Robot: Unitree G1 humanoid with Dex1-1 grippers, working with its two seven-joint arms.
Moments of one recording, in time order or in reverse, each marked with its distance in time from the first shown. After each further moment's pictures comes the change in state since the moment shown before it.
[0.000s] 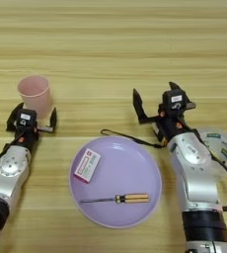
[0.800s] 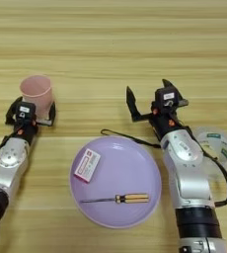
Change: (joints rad) left arm -0.088 0.024 0.014 0.072 -0.012 0.009 0.021; right arm -0.021 0.026 0.028 0.001 -0.018 0.000 -0.021
